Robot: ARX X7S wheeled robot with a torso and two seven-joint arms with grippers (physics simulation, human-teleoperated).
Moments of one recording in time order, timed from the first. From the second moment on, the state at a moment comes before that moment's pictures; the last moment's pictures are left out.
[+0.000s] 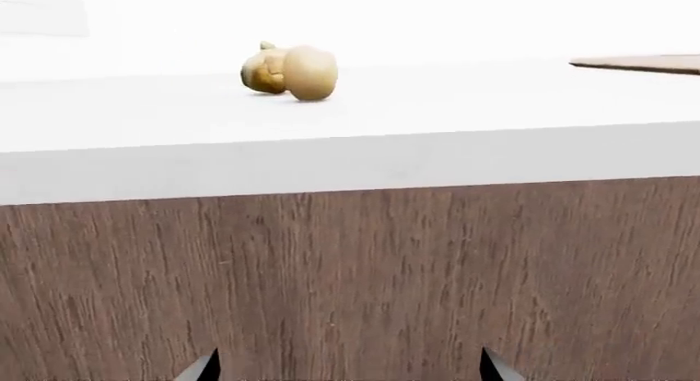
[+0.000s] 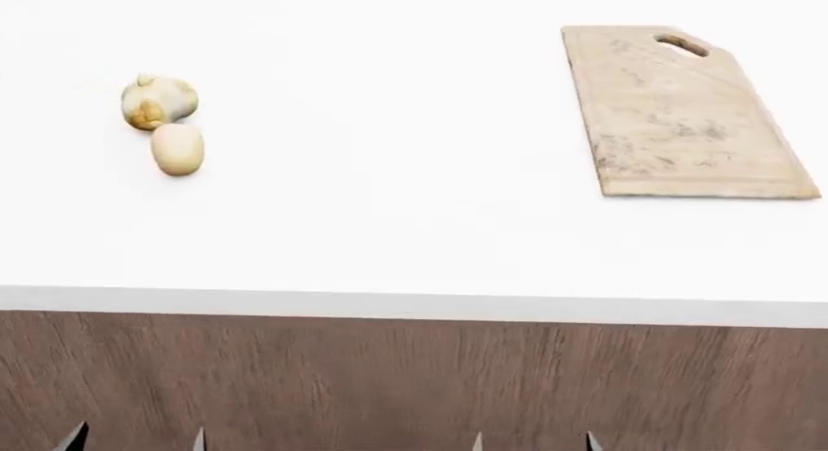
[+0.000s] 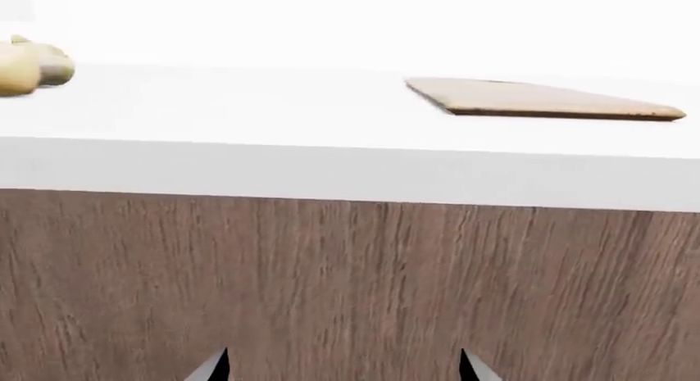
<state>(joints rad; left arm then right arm) 0.00 -0.09 0.10 0.00 -0.04 0.02 -0.11 0.00 0.09 -0.11 -0.02 0.06 -0.01 0.09</state>
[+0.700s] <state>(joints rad) 0.00 -0.13 0.15 -0.02 -0.05 0.05 -0.15 0.00 0.12 -0.15 -0.02 0.08 -0.01 0.14</state>
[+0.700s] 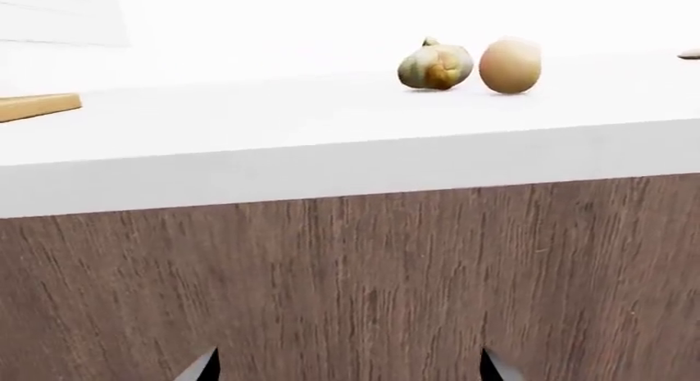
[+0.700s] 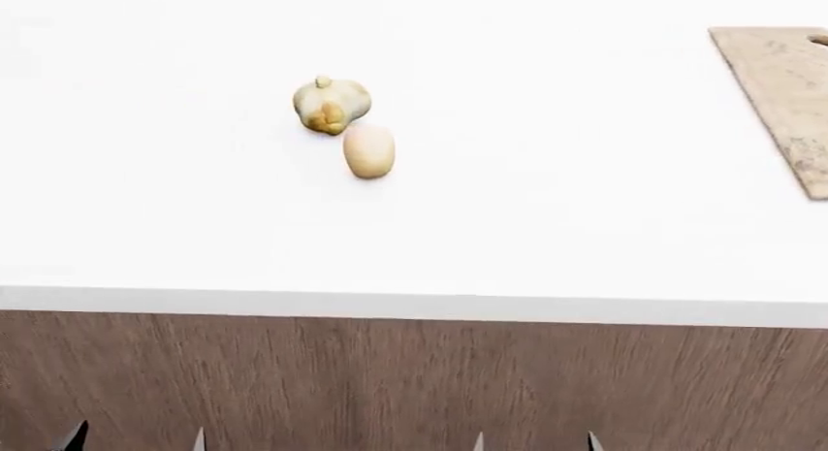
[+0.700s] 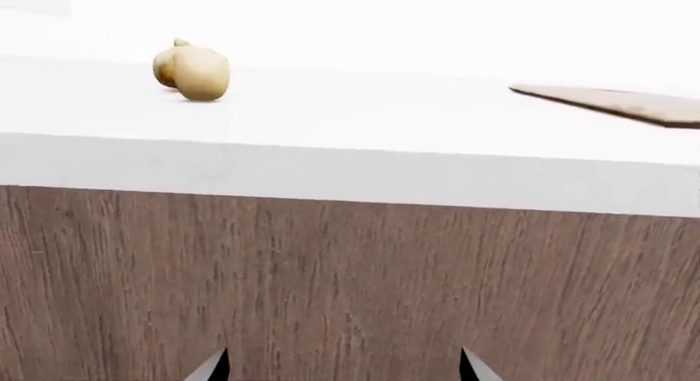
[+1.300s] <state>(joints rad) 0.00 -0.15 0.17 -0.02 -0.07 0.10 -0.17 0.01 0.15 -0.18 -0.02 0.09 -0.01 0.17</state>
